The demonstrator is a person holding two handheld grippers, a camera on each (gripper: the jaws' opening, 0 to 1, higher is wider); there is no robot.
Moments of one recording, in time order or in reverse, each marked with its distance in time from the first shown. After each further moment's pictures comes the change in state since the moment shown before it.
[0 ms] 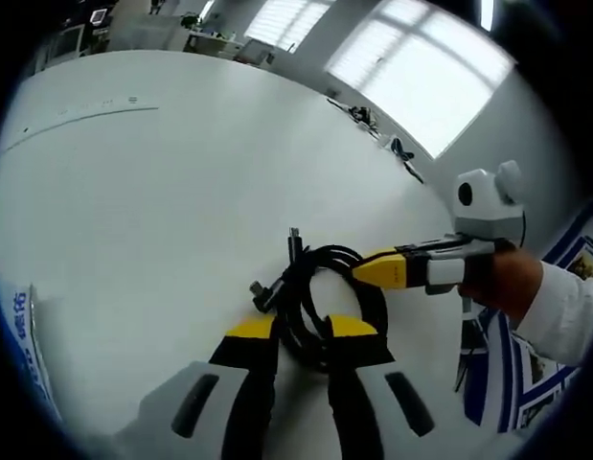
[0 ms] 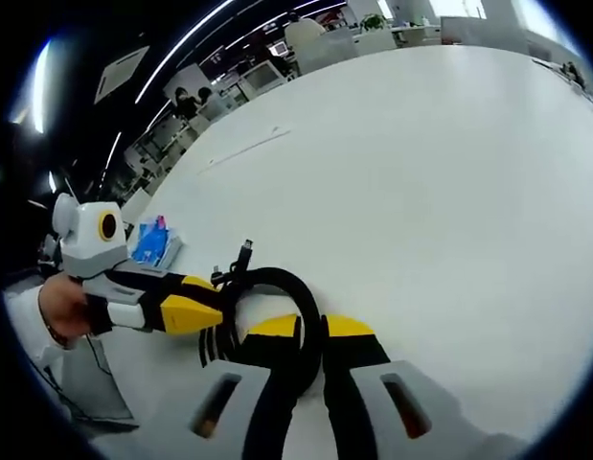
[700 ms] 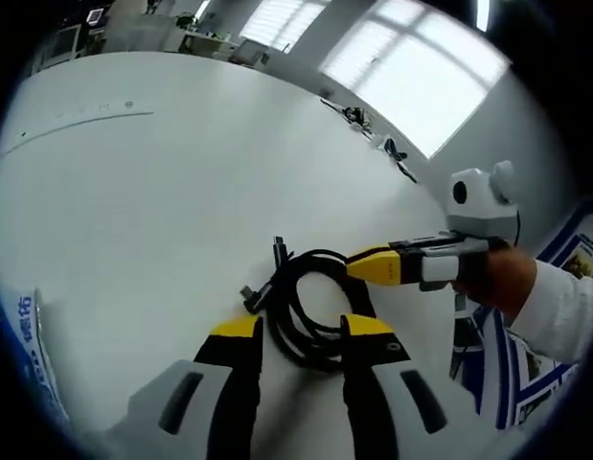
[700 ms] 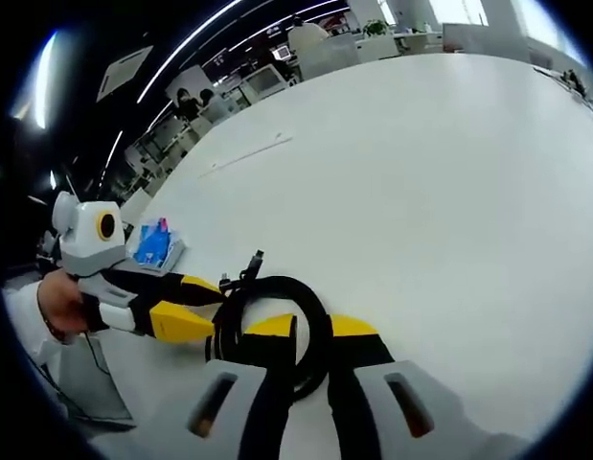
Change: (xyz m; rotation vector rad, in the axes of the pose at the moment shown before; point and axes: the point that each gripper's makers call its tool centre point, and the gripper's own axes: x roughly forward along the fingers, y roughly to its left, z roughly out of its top) left arm -0.008 -0.008 0.002 0.008 -0.002 -0.028; right arm -0.007 0.007 0.004 -0.017 -0.017 -0.005
